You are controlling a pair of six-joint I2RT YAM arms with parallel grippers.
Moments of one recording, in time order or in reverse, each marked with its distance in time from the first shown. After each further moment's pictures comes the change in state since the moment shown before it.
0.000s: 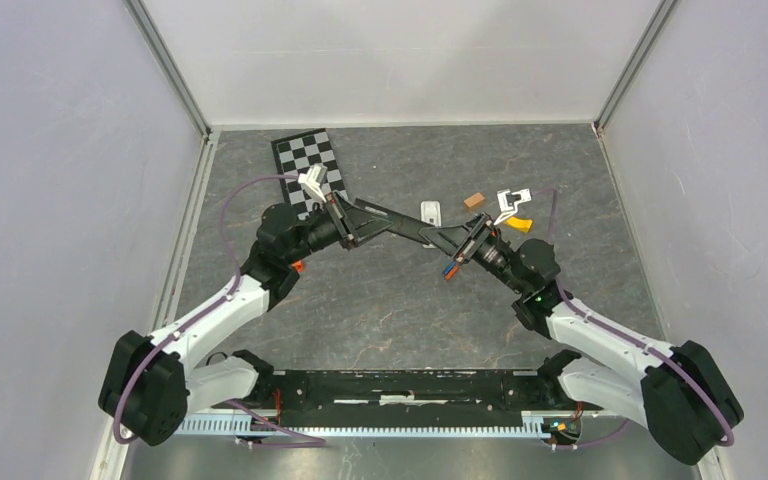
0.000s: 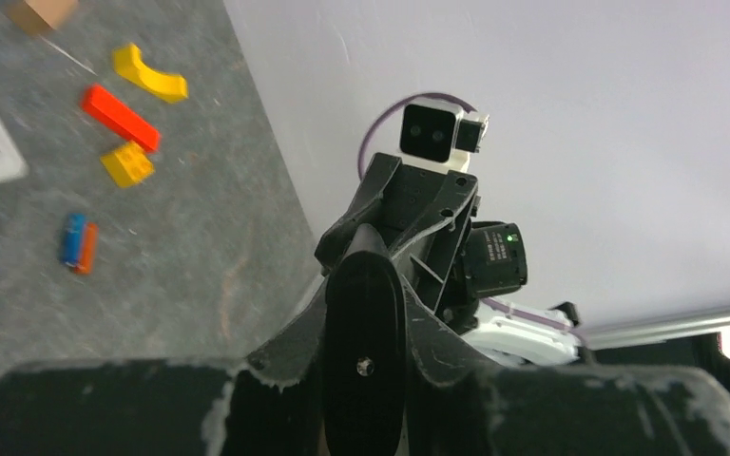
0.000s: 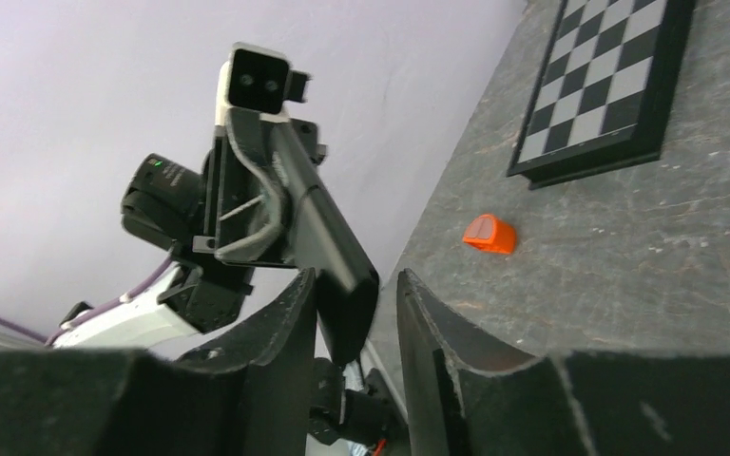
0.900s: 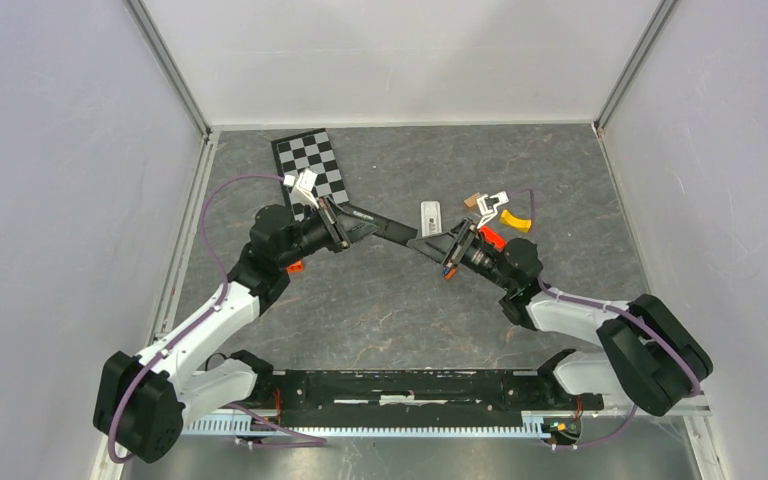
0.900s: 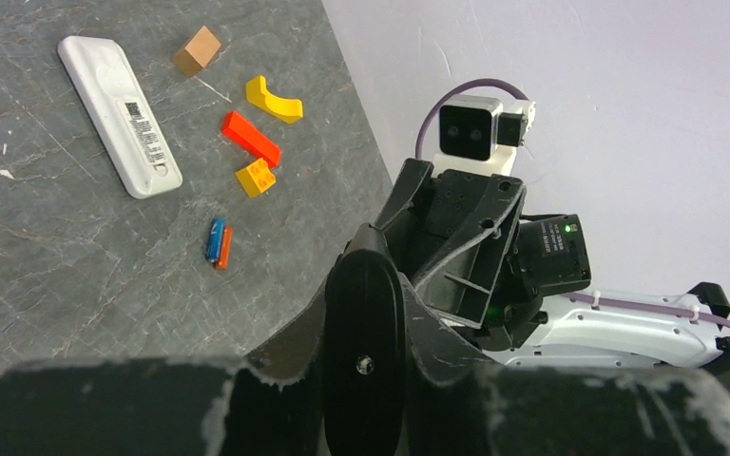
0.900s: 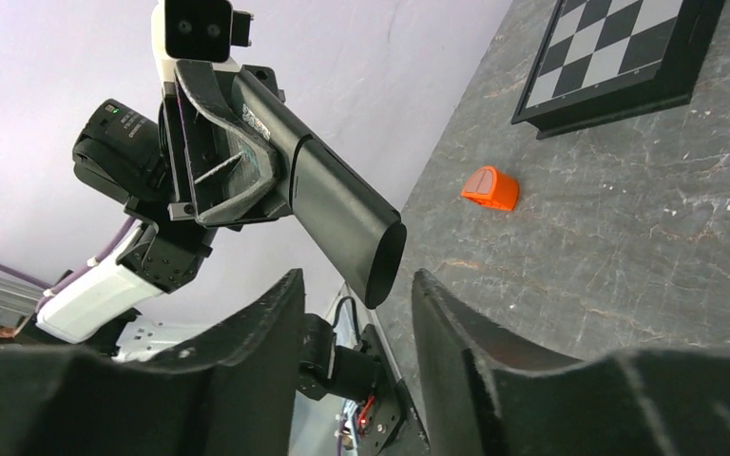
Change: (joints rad) left arm 0.050 -0.096 -0.011 -0.221 -0.075 0.282; right arm -0.011 0.266 -0.038 0.289 -0.152 0.018
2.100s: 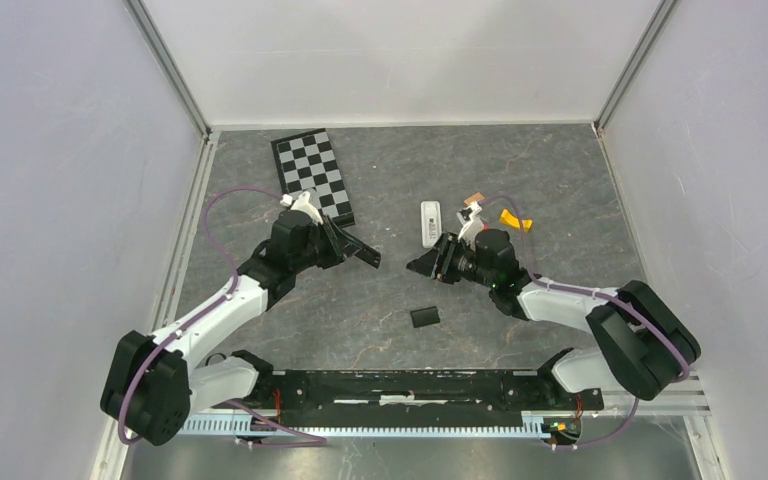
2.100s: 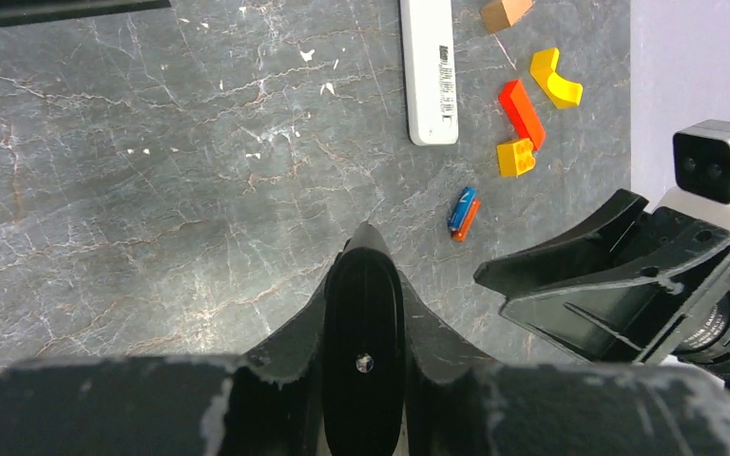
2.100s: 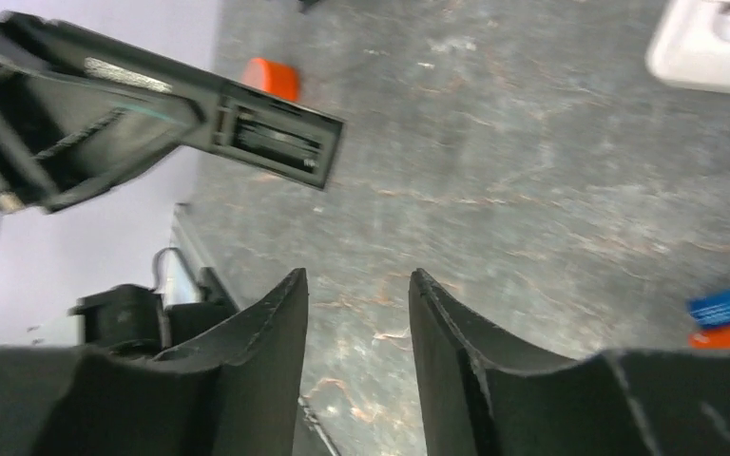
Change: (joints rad) left arm 0.002 0.093 -0.021 -0.317 -0.314 0.183; right arm 0.020 0.093 0.074 -0.444 0.059 -0.182
